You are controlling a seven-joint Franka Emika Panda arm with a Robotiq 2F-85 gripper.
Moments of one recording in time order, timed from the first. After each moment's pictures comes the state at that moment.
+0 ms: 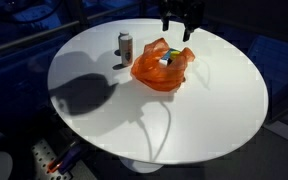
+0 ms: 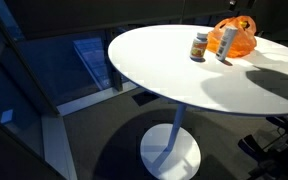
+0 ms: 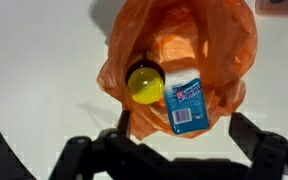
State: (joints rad) arm -0.14 0.27 -0.13 -1.84 -0.02 2.15 0.01
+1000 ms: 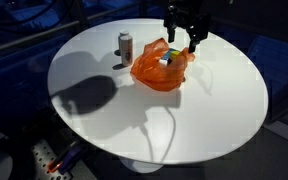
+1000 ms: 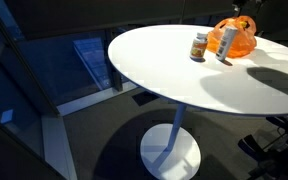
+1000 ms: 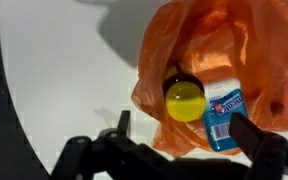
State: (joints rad) arm -0.13 0.30 -0.17 -1.84 -0.10 2.14 0.10
